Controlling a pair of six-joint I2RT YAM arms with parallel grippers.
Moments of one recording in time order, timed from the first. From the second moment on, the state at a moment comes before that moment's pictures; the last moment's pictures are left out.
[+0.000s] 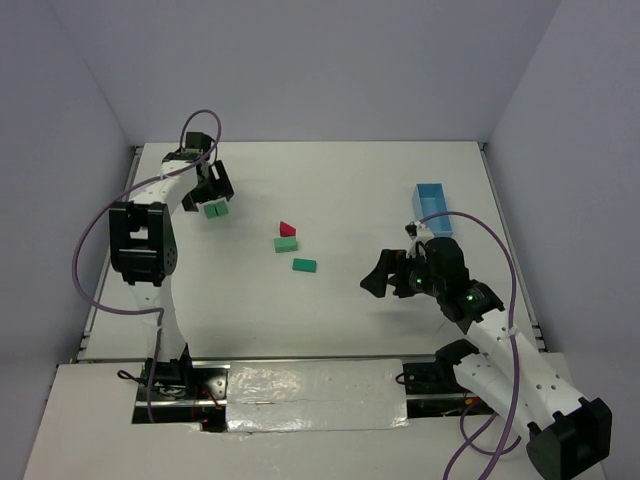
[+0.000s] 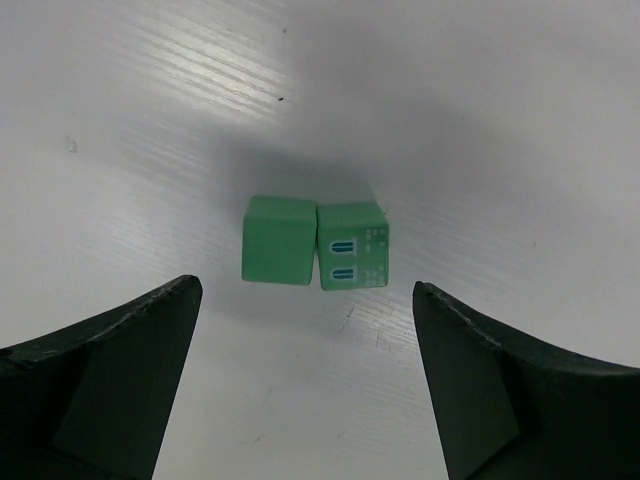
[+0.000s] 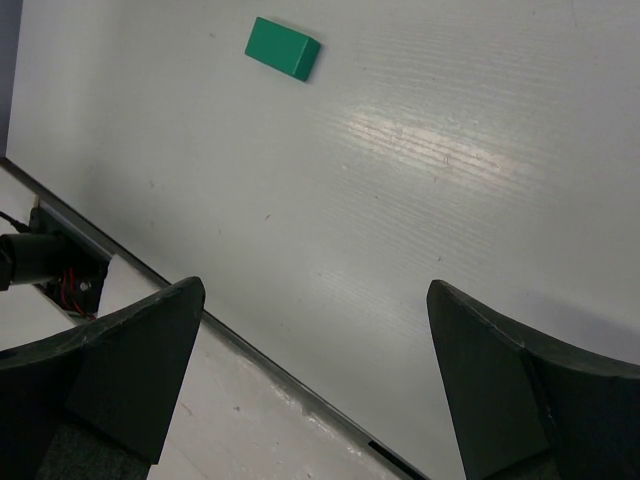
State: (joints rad) left arm -0.02 2.04 1.66 -0.68 -0.17 -0.44; right arm 0.40 0.72 0.53 -0.41 -0.34 0.47
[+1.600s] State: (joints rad) left arm -0.01 2.17 1.77 -0.76 -0.13 -0.42; right arm 0.40 0.72 0.53 -0.41 -0.35 0.47
